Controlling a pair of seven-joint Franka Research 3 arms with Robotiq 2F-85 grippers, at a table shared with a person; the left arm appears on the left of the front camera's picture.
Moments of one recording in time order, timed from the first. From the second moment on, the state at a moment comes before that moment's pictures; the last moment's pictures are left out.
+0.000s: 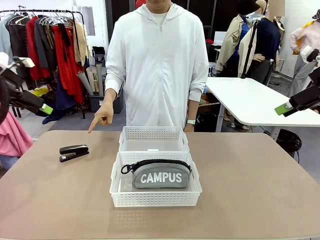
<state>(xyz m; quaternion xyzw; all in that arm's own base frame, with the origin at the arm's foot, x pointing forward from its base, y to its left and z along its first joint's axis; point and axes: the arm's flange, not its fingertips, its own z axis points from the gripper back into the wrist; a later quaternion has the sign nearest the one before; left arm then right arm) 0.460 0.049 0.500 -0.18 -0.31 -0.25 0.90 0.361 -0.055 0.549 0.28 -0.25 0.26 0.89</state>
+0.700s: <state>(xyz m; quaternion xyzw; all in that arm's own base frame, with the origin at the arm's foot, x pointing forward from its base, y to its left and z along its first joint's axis) 0.529 0.012 0.487 -0.09 -0.22 -0.35 0.91 0.361 -0.055 0.549 0.28 -0.25 0.26 0.89</state>
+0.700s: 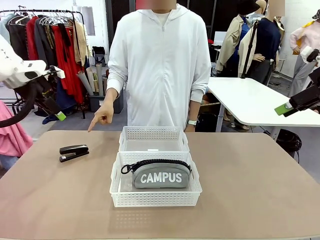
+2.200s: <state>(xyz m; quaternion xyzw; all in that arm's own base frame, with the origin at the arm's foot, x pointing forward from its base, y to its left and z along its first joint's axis) 0.587 -0.025 0.385 -0.07 -0.03 -0.46 0.88 0.361 -0.055 0.549 0.28 -0.25 0.26 0.89</state>
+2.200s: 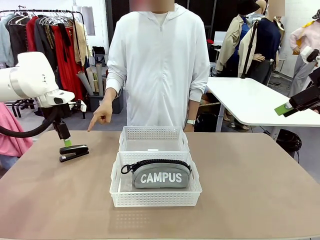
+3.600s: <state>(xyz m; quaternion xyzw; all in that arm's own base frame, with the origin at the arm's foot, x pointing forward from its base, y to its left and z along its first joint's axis) 0.603 -0.052 0.318 -0.05 -0.05 -0.51 0.86 0.361 -0.055 0.549 0.28 -0.25 0.26 0.89</state>
